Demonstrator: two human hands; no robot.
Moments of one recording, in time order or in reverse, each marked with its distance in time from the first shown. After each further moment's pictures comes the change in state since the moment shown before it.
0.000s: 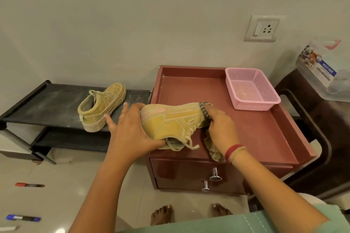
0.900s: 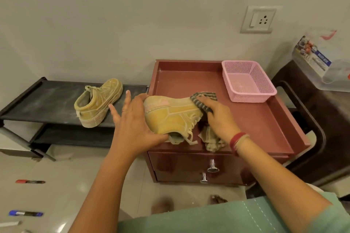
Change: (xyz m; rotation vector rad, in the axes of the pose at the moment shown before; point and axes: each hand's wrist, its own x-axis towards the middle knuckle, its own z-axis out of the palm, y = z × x) left_hand -0.006 0.018 0.000 -0.022 0.028 0.112; right_hand 0.000 -0.004 -0.019 0.219 -0.106 -0.042
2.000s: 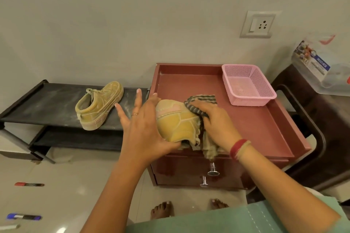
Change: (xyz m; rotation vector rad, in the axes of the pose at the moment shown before) left_hand -0.006 0.025 0.004 0.083 0.082 0.113; right_hand -0.007 -0.023 -0.006 -0.045 -0.012 -0.108
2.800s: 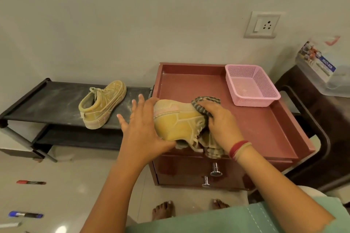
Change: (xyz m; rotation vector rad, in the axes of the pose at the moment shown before) left_hand -0.005 -0.016 -0.001 -0.140 -0.098 -0.131; right_hand 0.000 0.003 0.006 -0.076 0.084 0.053
